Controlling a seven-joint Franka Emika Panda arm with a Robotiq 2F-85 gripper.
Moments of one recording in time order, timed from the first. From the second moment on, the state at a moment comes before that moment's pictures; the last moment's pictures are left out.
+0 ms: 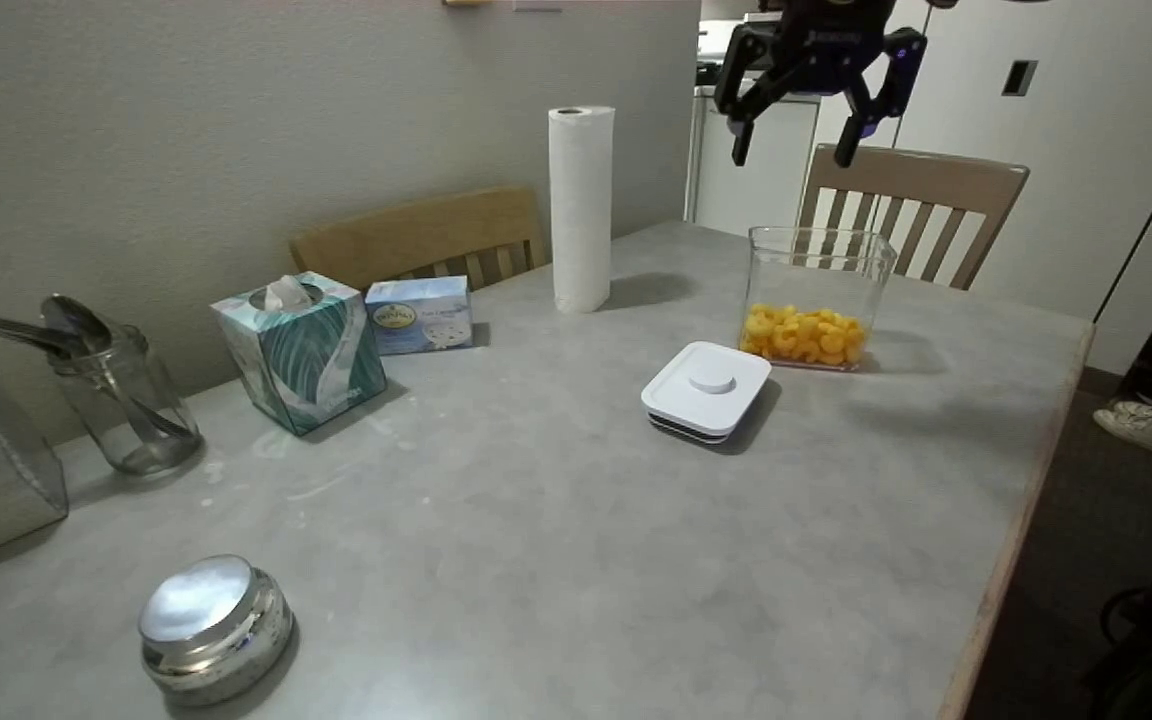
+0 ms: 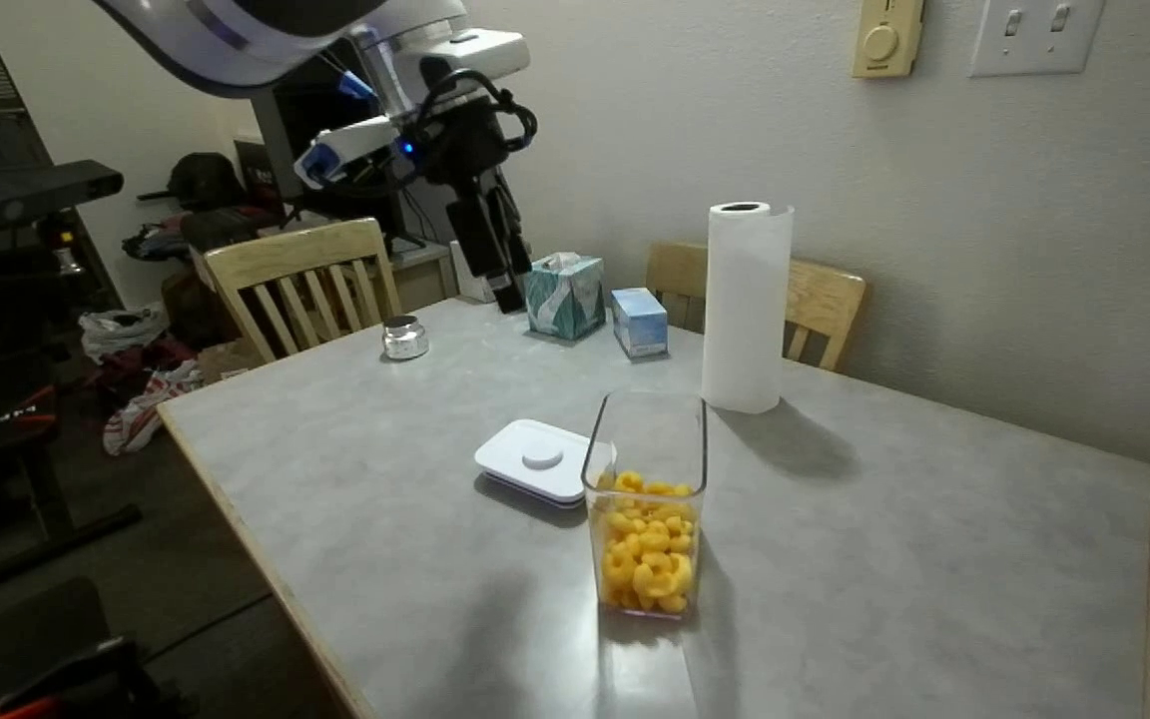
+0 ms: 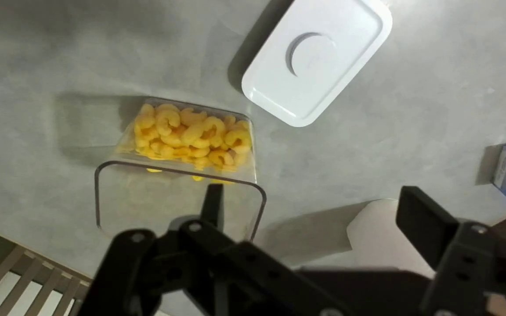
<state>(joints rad) -0.09 0.01 0.04 -2.22 -0.23 2.45 0.88</state>
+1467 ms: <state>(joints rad) 0.01 0.37 -0.04 -2.05 -0.17 2.46 0.93</state>
